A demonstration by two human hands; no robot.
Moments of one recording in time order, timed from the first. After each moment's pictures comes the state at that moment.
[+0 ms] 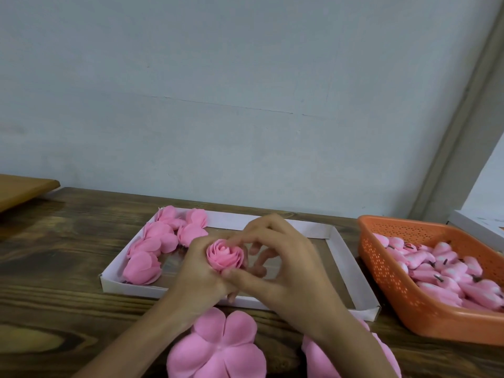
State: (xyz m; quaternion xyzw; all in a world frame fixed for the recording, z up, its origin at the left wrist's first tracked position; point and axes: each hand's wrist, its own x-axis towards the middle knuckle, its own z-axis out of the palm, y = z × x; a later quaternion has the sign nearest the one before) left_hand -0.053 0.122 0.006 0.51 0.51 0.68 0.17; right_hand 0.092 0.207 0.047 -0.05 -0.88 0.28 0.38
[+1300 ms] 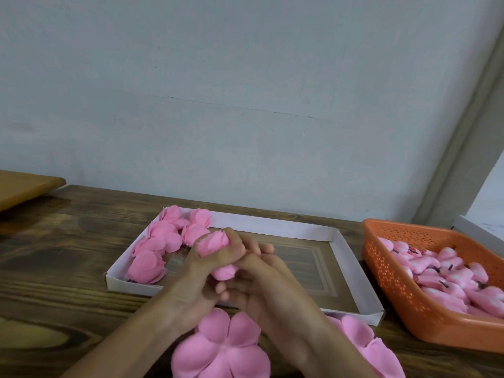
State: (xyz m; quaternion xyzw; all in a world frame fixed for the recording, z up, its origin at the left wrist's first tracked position) left_hand -0.047 0.106 0.025 0.40 0.36 0.72 0.45; right_hand 0.066 0.181 0.029 -0.10 -0.54 0.81 0.19
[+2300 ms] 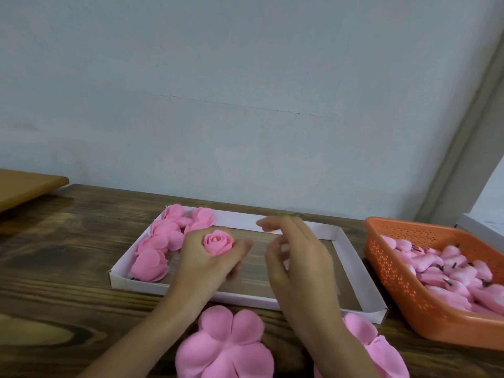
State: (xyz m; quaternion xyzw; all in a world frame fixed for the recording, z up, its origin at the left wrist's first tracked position) left_hand -0.044 0.121 0.018 0.41 0.62 0.67 0.09; right_hand 0.082 0.200 0.033 -0.20 -0.85 0.16 0.45
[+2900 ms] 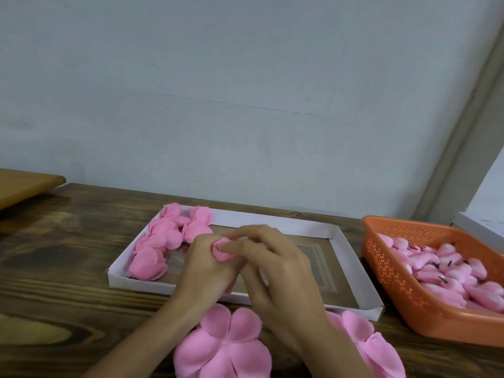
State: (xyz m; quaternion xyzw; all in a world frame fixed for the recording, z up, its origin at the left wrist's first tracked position) left_hand -0.037 0.121 0.016 0.35 0.68 0.64 0.11; right_hand 0.077 0.193 0.024 -0.04 -0.89 0.12 0.44
